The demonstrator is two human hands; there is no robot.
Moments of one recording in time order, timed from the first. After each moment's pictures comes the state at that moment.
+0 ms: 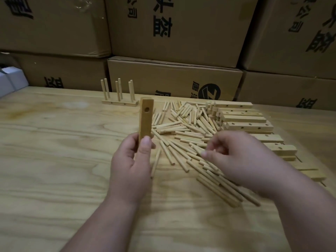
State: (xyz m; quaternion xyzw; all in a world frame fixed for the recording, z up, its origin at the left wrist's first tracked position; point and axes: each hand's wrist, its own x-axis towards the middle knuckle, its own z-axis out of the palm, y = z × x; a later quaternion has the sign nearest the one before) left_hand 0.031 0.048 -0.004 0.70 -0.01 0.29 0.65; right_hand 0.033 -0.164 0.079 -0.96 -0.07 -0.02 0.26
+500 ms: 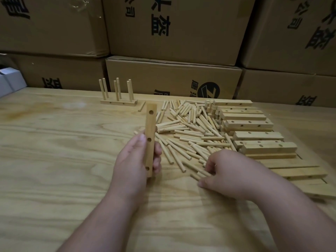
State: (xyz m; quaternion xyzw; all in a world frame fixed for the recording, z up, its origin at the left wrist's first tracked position) left_hand 0.035 0.043 -0.001 0.53 -0.02 0.10 0.84; right_hand 0.048 -0.163 0.040 -0.99 -0.03 0.09 0.07
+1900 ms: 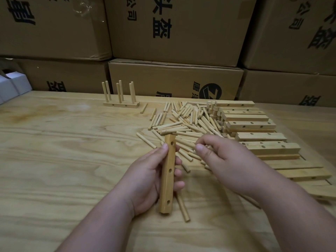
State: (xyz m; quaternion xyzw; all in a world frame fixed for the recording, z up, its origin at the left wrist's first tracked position) left_hand 0.033 0.036 0.004 0.47 0.01 -0.16 0.87; right_hand 0.041 -0.161 0.050 -0.94 -0.16 -0.04 0.31
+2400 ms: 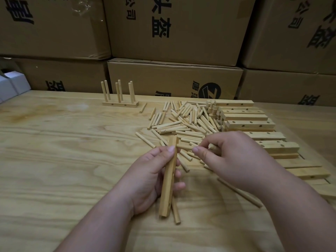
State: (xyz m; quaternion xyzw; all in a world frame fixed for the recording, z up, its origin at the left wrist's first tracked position) left_hand 0.032 0.036 0.004 0.49 0.00 -0.16 0.86; right_hand 0.032 -0.158 0.069 -0.96 -0.13 -0.08 0.22
